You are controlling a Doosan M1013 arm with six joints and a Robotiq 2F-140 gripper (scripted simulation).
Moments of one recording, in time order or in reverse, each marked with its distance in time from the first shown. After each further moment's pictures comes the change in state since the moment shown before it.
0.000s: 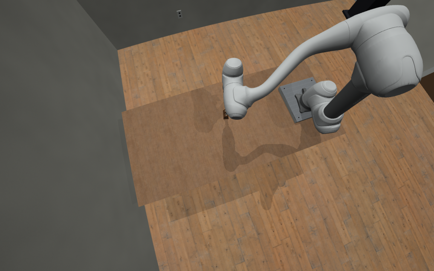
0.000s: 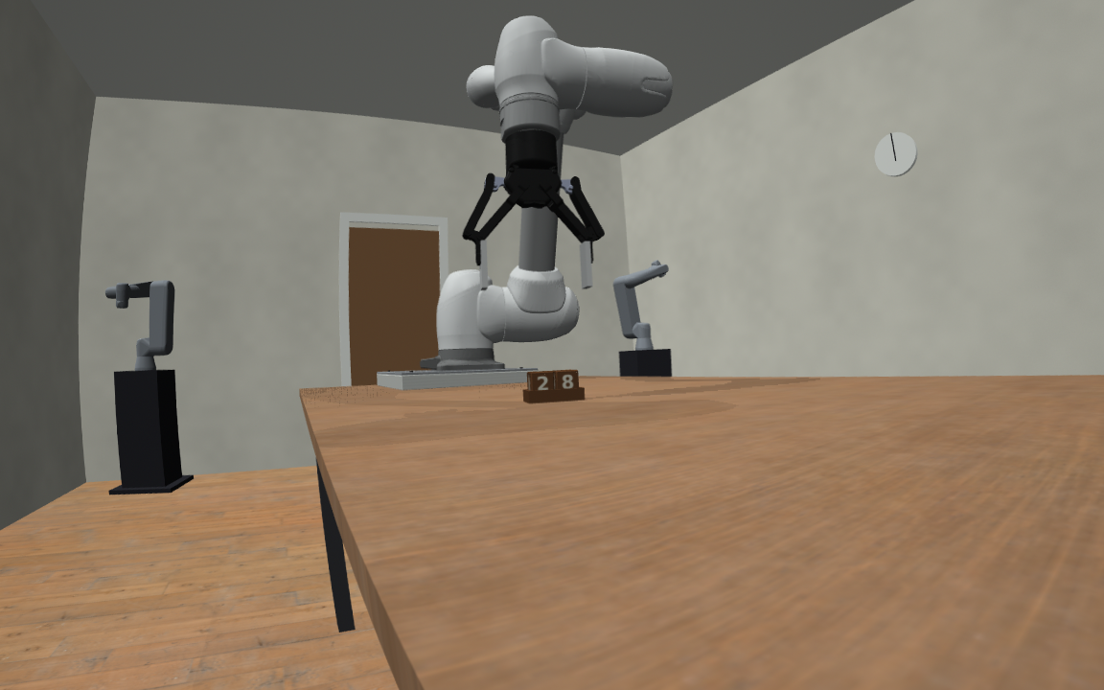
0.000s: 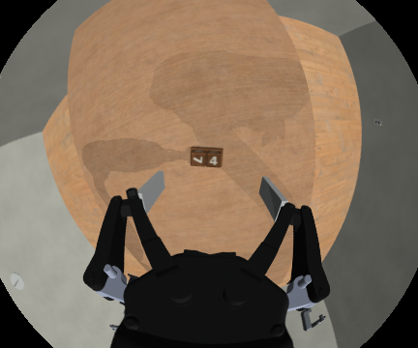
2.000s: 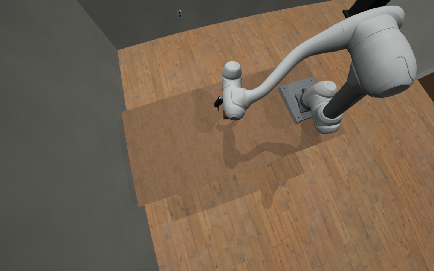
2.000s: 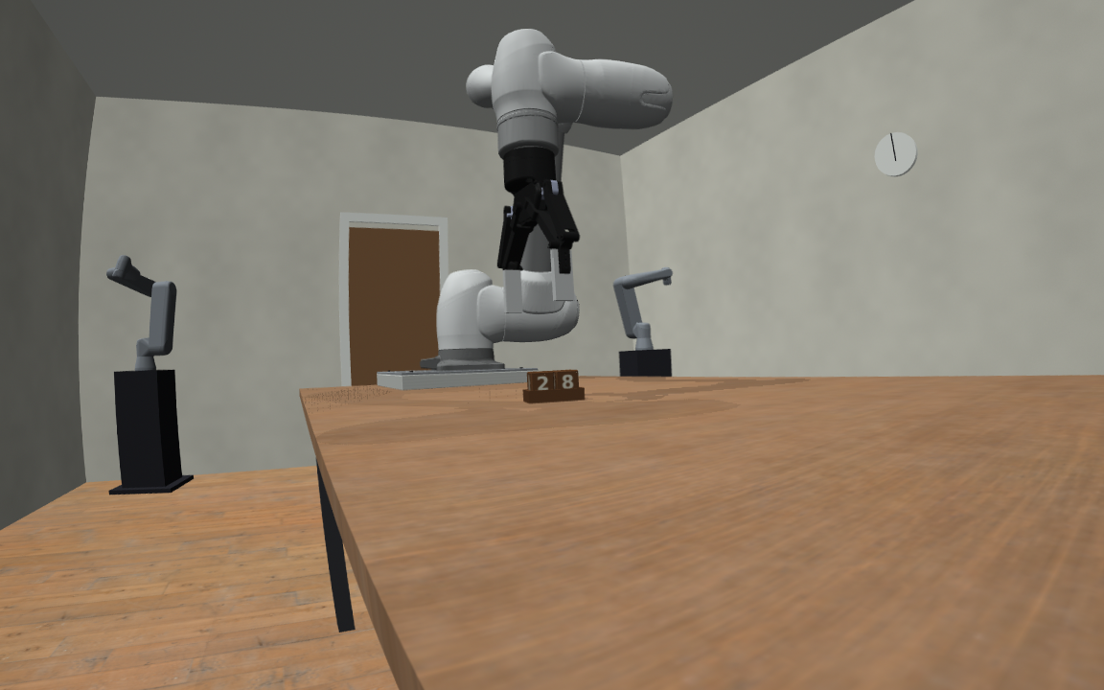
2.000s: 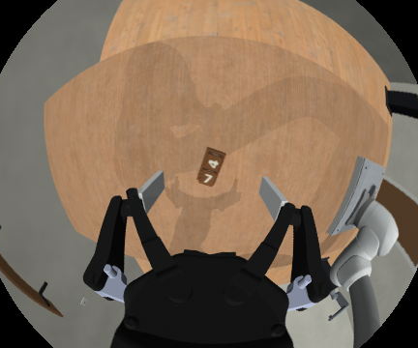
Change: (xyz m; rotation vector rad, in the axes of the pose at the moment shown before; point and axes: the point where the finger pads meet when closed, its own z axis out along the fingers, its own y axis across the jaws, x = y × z) arm 0.000 0.002 0.027 0.007 -0.010 1.298
